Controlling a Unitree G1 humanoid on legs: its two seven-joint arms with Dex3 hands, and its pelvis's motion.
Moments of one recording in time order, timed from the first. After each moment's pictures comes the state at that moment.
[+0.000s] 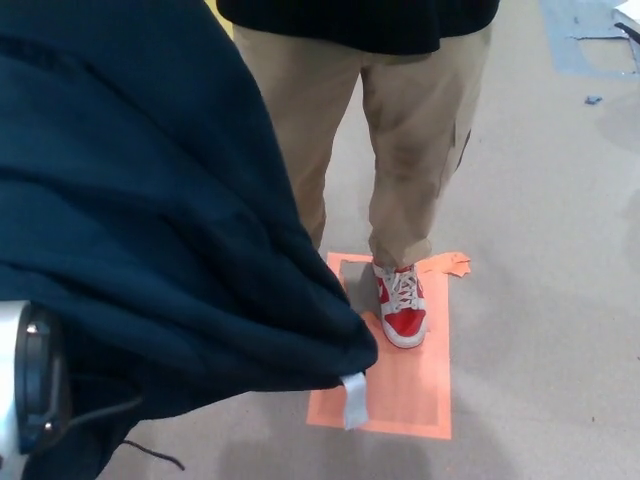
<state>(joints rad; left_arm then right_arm) -1.12 0.41 0.18 1.22 -0.02 -0.11 -0.26 -0.08 -0.45 -0.42 0.58 0.24 0.01 0.62</state>
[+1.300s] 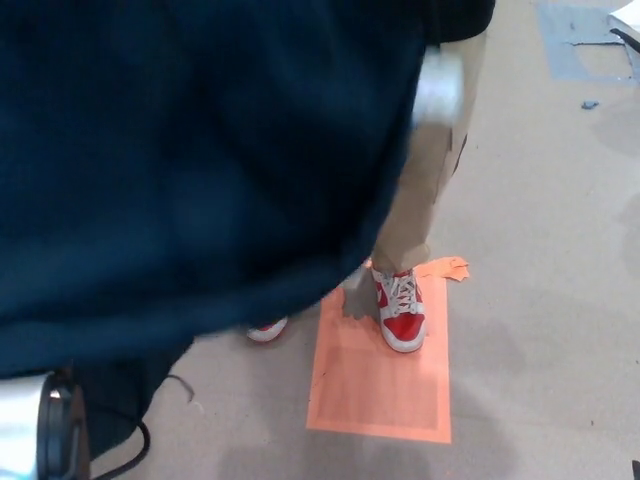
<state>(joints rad) -0.93 0.34 0.22 0.80 -0.13 -0.11 -0.41 -0.22 -0.48 0.06 1.11 -0.12 -0.15 0.13</state>
